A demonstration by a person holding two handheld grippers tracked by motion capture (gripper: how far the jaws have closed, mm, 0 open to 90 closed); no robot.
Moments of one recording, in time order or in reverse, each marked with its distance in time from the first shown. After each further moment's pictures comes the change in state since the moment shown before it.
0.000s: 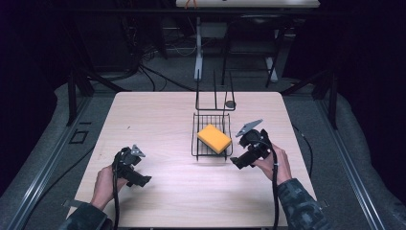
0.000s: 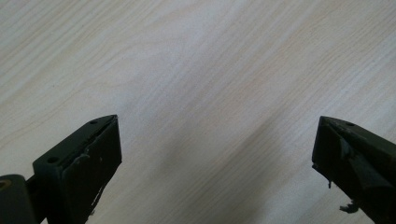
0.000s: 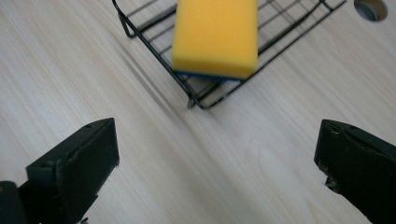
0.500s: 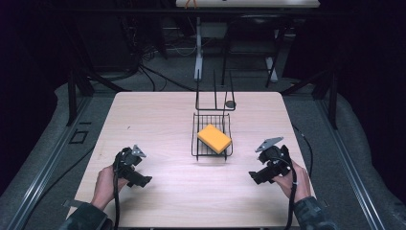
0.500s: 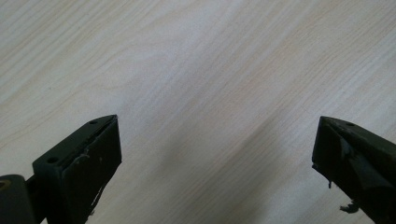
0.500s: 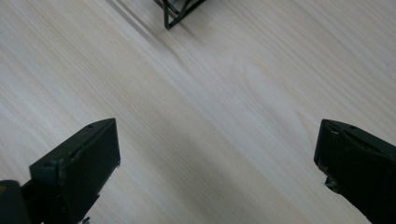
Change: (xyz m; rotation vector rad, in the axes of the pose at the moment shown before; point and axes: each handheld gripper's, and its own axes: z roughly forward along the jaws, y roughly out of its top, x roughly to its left) left arm -0.002 0.001 0.001 0.004 -0.006 0.004; right arm 0.000 -0.067 -0.017 0.042 -0.076 0.071
